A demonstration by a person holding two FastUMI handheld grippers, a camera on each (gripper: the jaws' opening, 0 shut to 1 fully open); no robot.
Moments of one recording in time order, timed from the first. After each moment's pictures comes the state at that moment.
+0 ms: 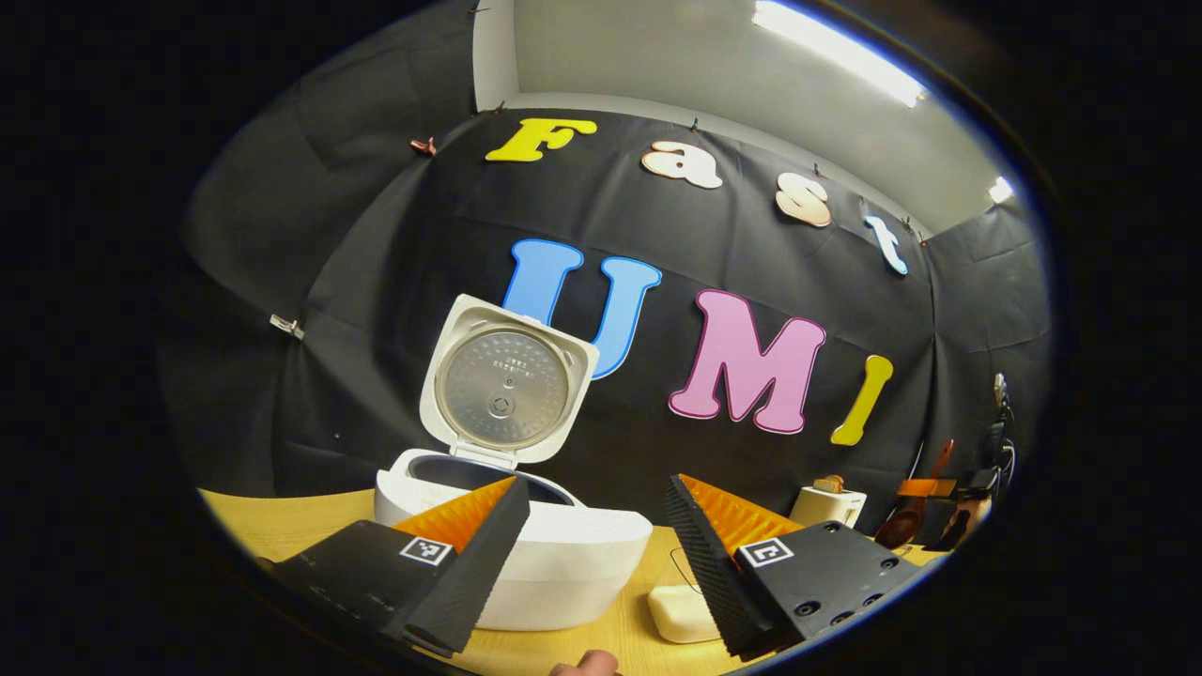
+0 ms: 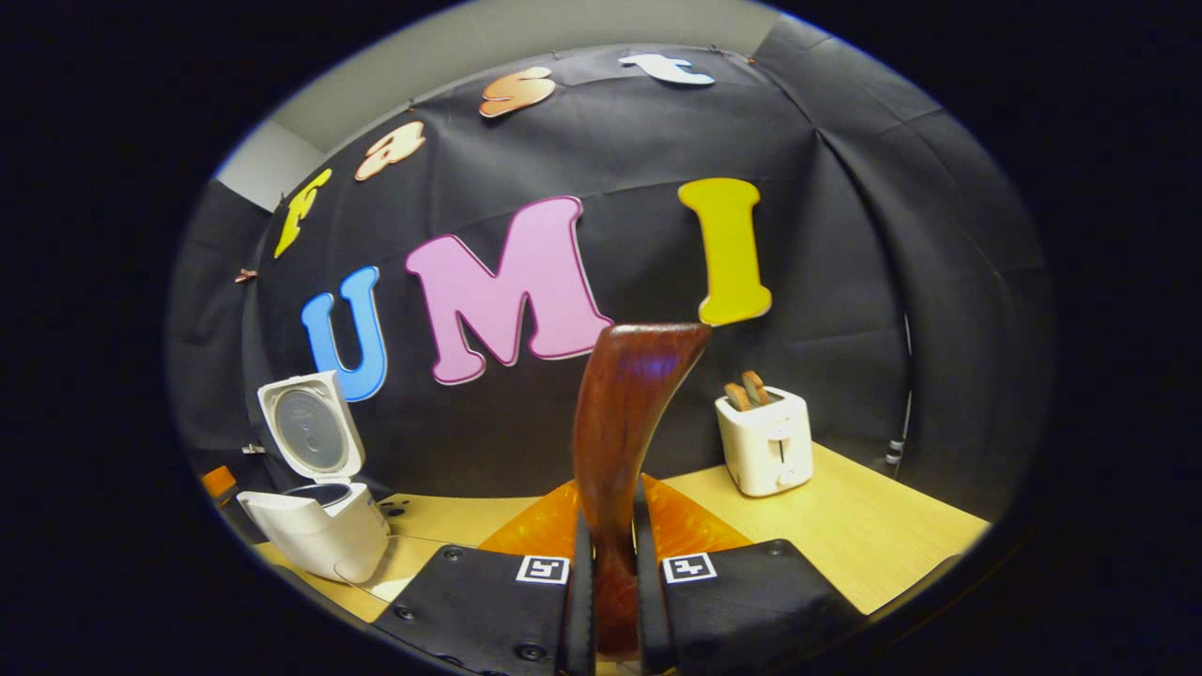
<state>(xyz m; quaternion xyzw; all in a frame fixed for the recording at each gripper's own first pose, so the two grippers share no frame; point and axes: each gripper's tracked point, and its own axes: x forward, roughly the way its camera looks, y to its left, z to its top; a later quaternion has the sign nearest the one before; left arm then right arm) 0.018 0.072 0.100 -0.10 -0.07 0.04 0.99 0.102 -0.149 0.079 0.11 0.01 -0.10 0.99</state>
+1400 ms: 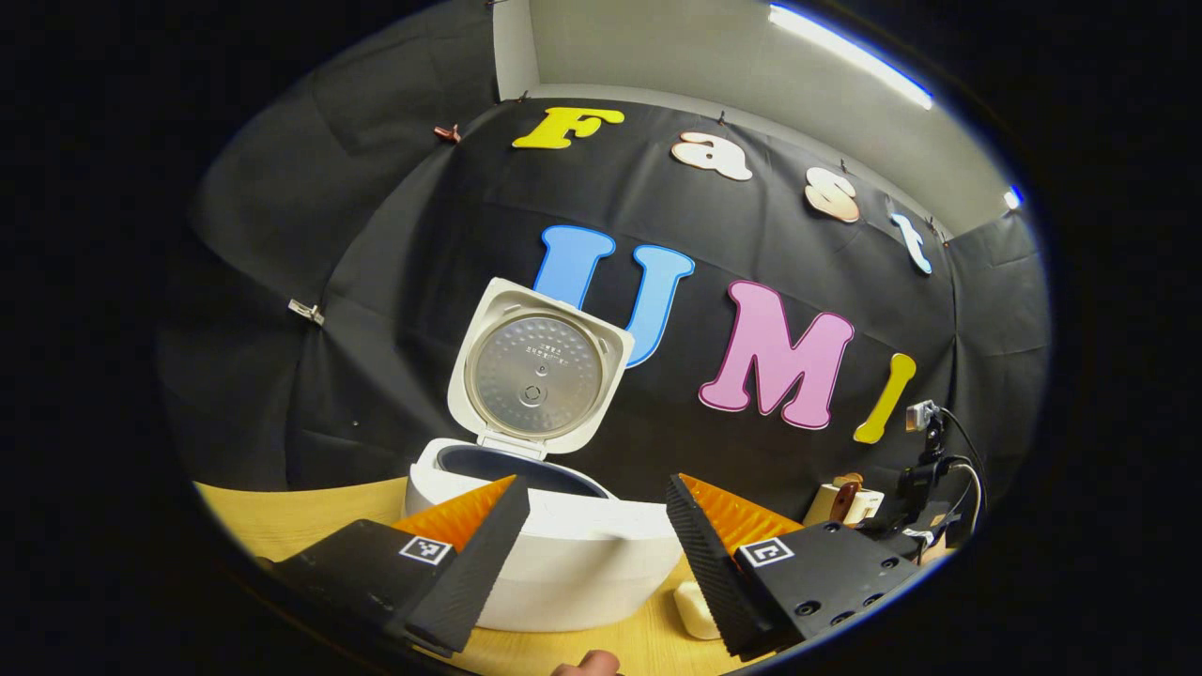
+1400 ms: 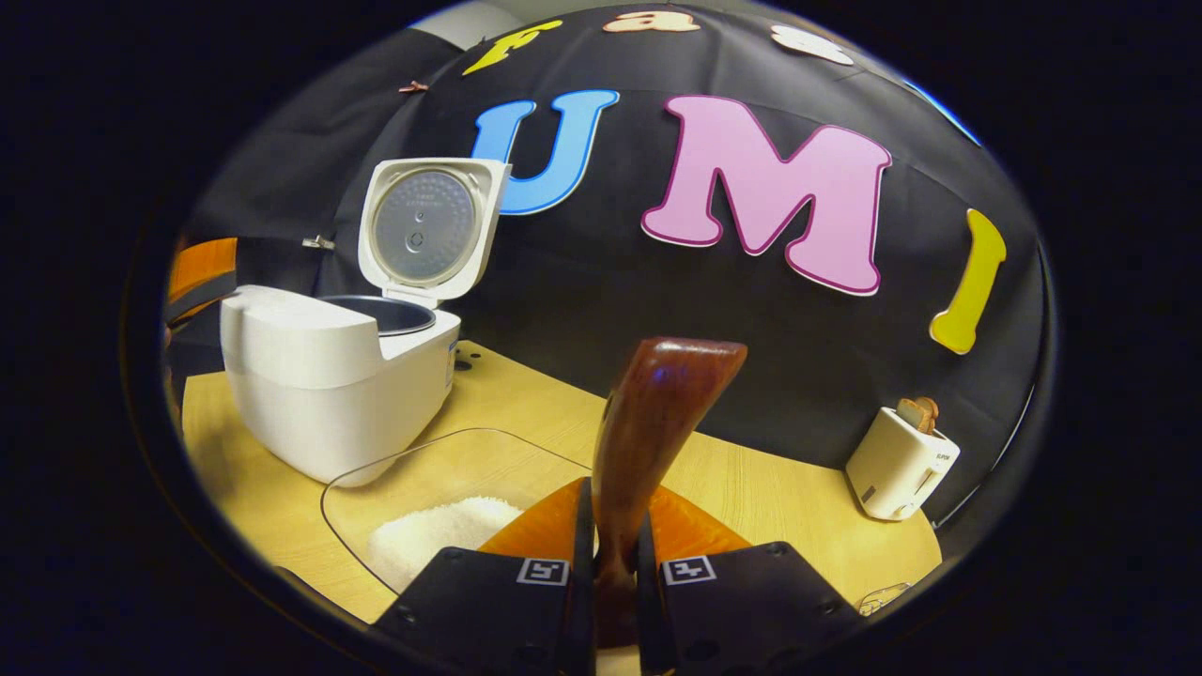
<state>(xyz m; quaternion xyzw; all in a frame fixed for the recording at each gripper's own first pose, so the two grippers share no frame) 0.026 0.102 0.085 -0.11 -0.05 0.06 0.99 0.187 0.055 -0.047 -0.11 0.16 0.06 0.98</state>
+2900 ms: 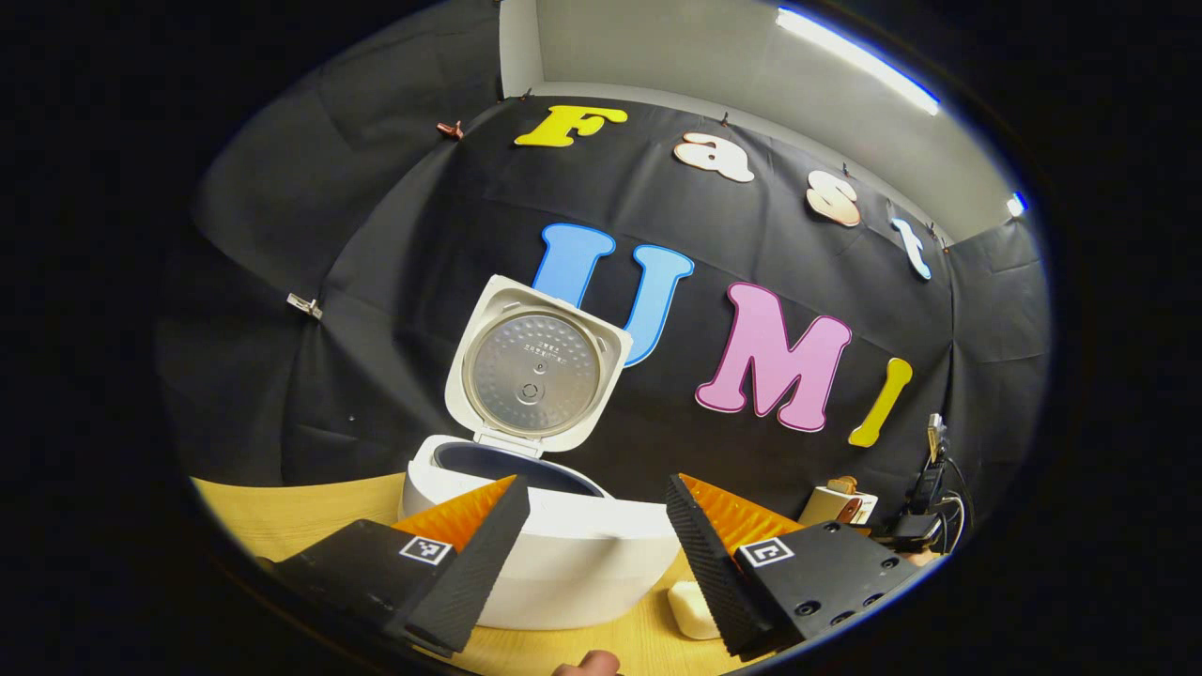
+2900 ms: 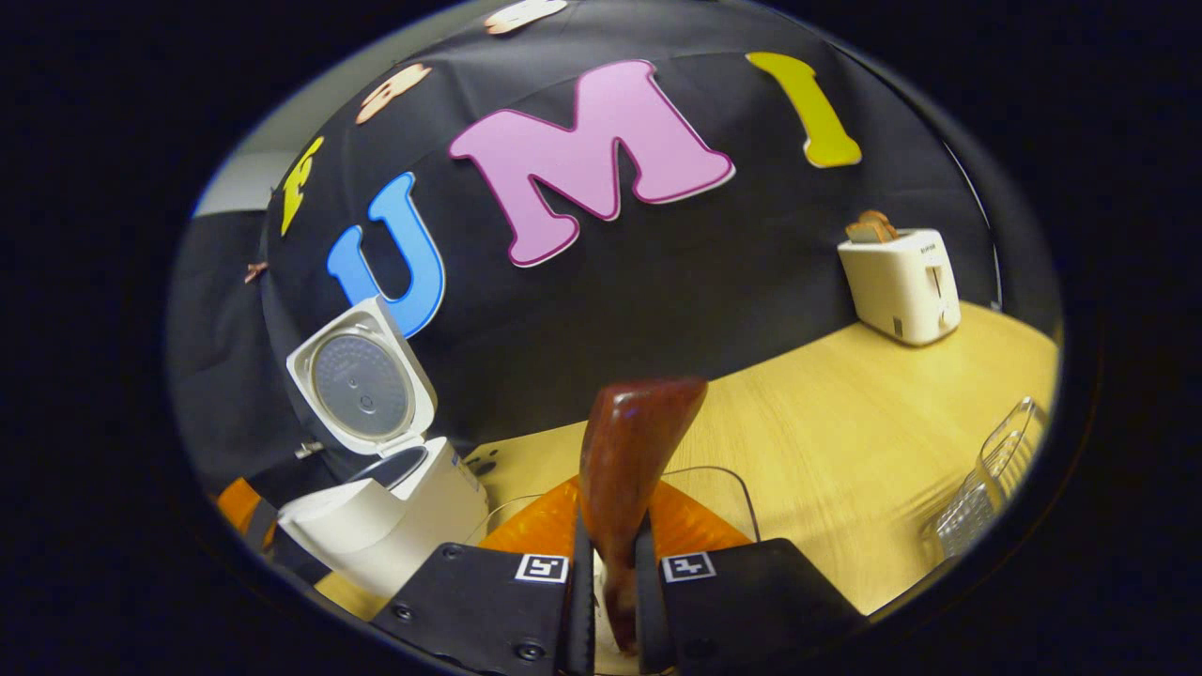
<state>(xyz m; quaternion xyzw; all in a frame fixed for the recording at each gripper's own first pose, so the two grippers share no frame) 0.024 0.101 0.086 -0.12 -0.05 0.06 0.99 0.184 0.036 -0.045 0.27 0.15 -0.02 0.95</state>
